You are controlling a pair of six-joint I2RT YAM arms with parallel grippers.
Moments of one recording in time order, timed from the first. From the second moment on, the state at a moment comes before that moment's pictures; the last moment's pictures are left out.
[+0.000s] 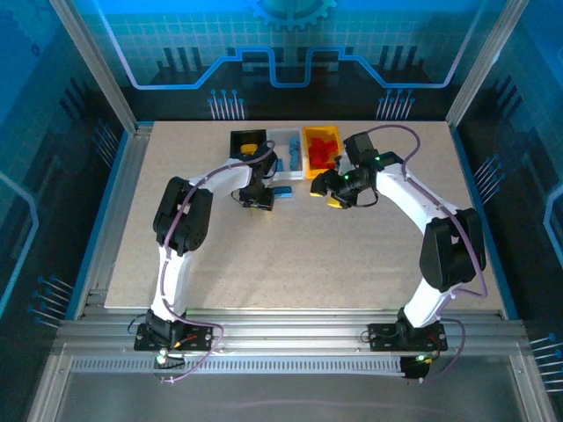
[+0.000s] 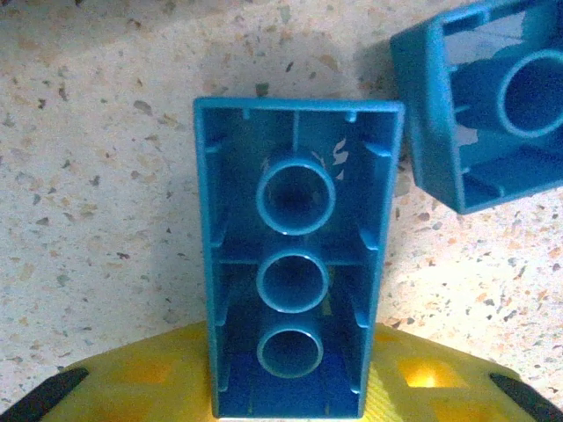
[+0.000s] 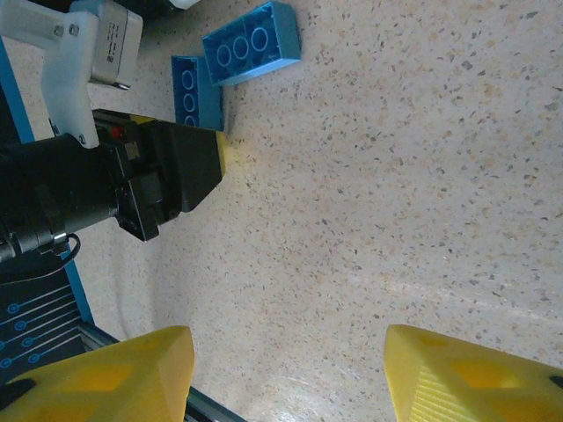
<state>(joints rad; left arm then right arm) -0.41 2.19 1.66 -0.89 0.01 -0.29 0.33 1.71 1.37 -0.79 -0.50 0.66</state>
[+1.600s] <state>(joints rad) -0.40 2.07 1.92 -0.96 0.09 -0.32 0.32 1.71 1.28 -0.71 -0.53 0.64</state>
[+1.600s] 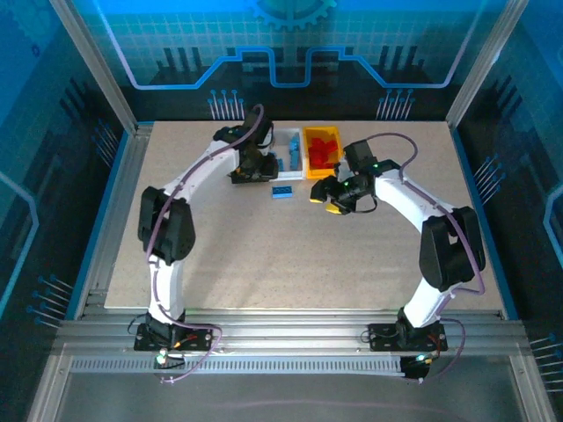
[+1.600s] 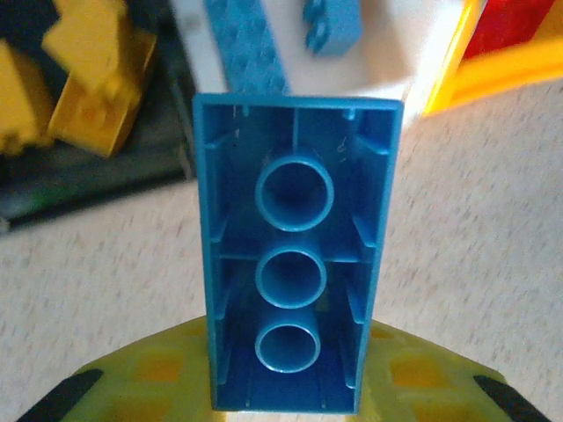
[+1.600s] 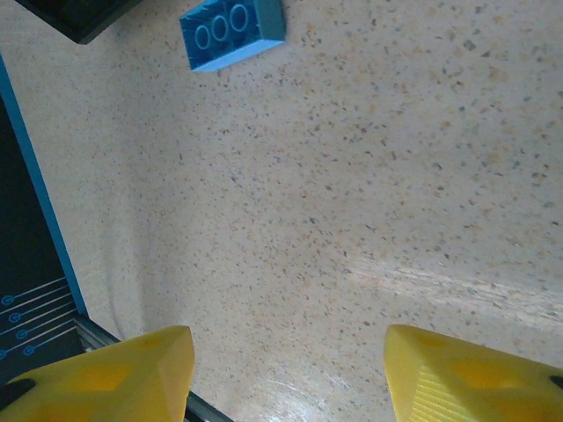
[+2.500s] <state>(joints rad) -0.40 2.44 2.40 -1.04 0.14 -0.37 0.27 1.59 1.22 -0.76 -0.52 0.61</state>
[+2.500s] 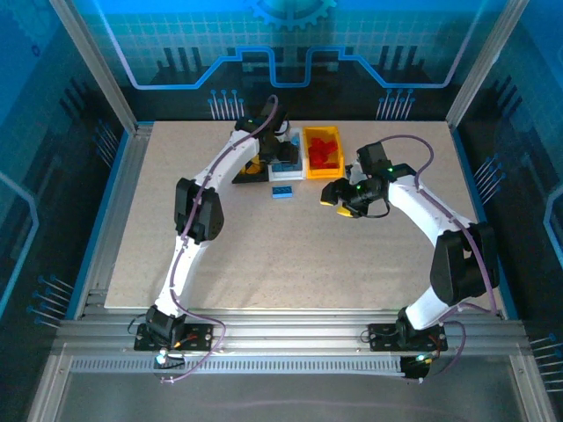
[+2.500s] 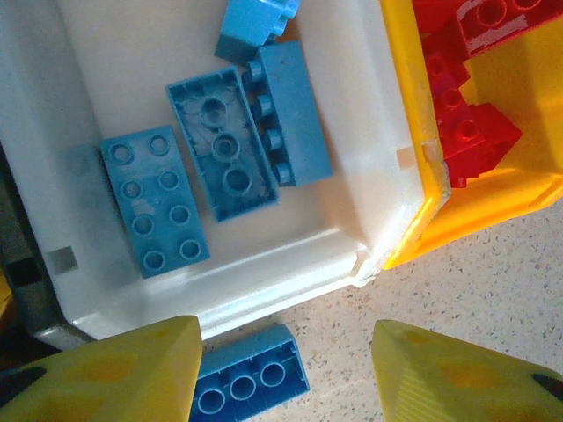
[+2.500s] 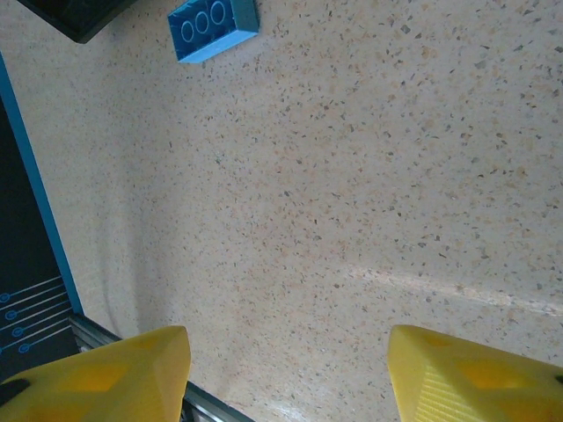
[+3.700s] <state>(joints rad) -0.40 0.94 0.89 -0.88 0.25 -0.79 0.71 2.04 1.77 -0.78 0.07 0.38</state>
